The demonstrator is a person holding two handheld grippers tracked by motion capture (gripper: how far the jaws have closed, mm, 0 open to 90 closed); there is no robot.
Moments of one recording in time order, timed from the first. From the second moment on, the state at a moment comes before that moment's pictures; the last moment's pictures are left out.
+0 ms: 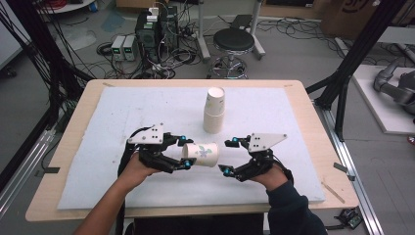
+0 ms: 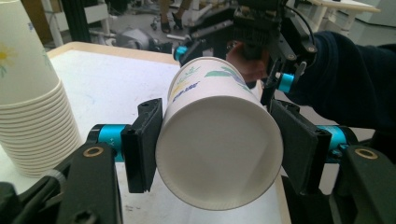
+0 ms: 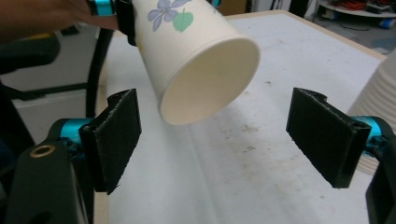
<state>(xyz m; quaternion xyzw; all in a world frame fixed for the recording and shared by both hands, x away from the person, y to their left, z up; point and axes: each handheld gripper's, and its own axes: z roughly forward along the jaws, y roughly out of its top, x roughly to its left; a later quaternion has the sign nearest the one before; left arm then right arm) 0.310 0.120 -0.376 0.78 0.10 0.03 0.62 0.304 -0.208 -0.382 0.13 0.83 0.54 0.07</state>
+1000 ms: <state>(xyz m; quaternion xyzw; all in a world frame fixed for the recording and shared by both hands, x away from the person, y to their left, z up) 0.305 0.108 -0.388 0.75 0.06 -0.02 0.66 0.303 -0.198 -0.399 0.08 0.82 0.57 0.01</state>
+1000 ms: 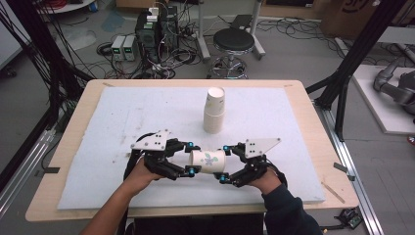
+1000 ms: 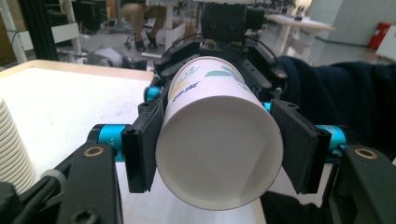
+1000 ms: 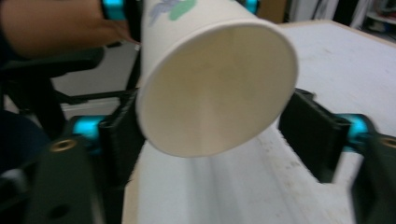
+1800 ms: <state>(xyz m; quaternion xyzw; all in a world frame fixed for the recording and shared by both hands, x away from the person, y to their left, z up) 0.308 0.109 -0.387 0.76 0.11 -0.02 0.64 0.306 -0.206 -0.392 0.10 0.80 0.59 -0.01</state>
